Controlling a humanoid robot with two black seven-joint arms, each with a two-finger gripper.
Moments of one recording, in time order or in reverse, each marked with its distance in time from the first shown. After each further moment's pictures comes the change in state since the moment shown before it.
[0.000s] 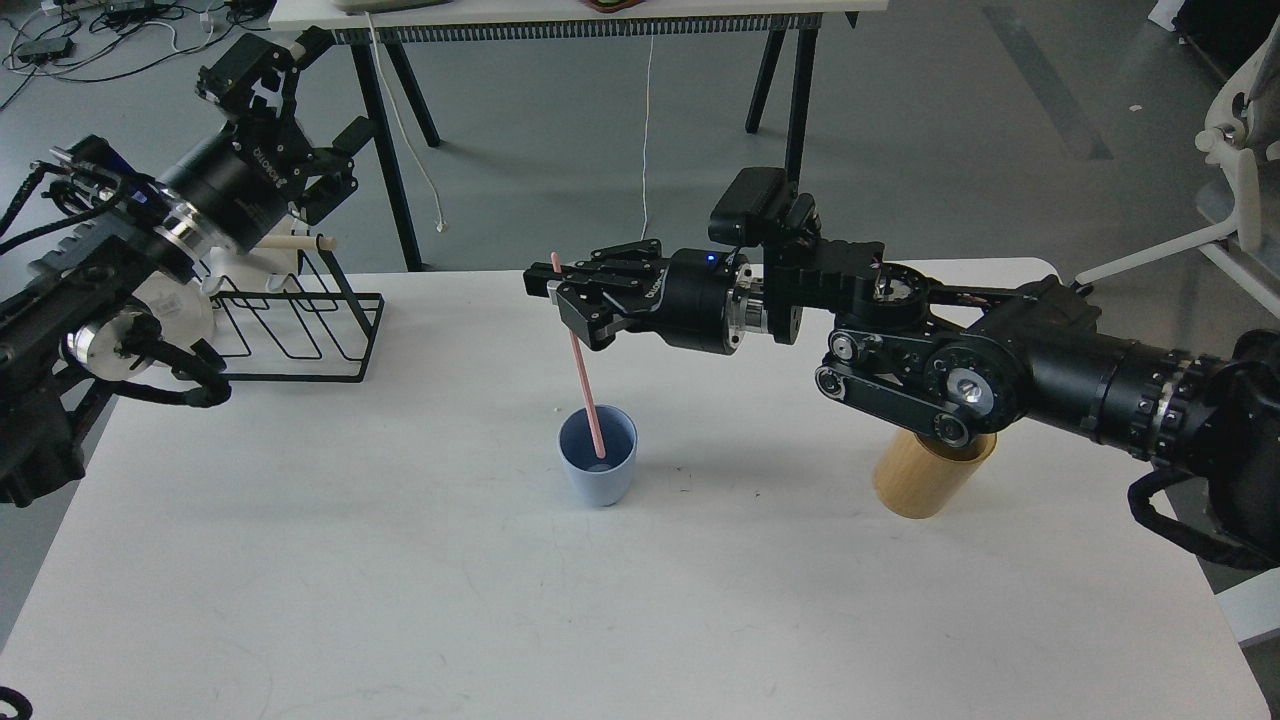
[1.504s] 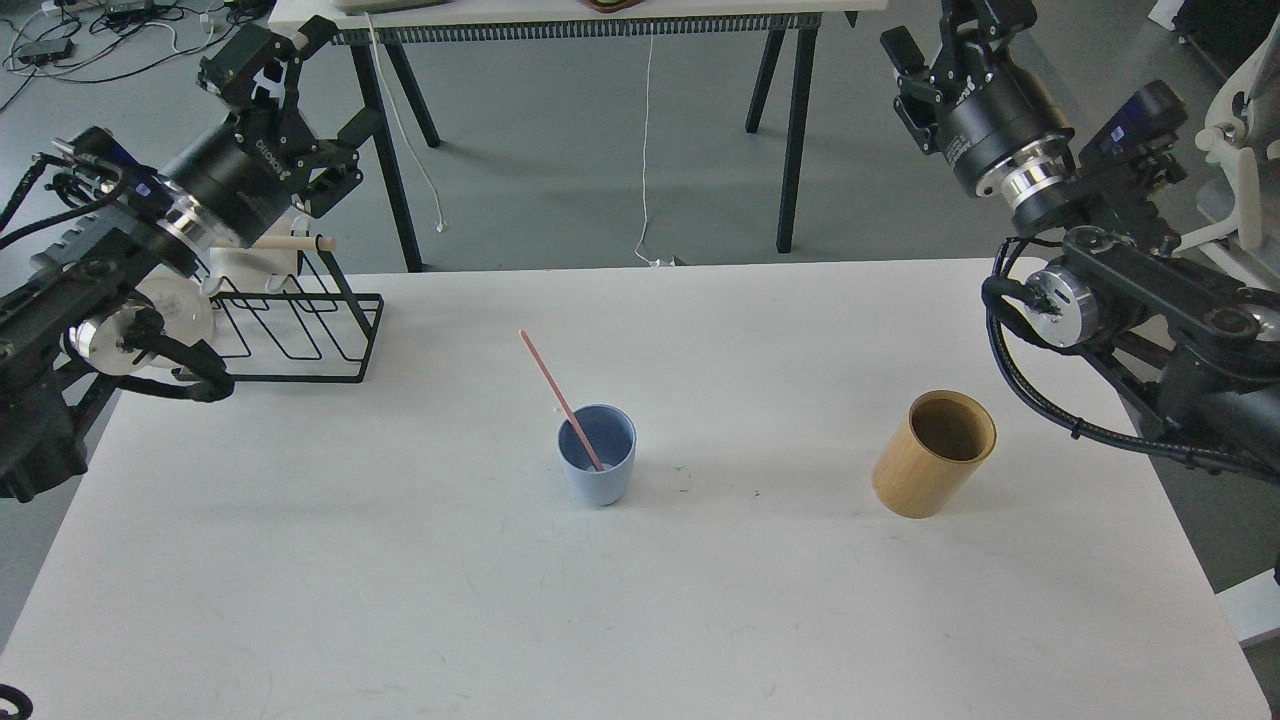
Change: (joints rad) left arm -0.005 0.002 -0.005 -0.020 -0.003 0.000 0.000; right arm -0.304 -0.345 0.584 0.160 1.107 0.083 0.000
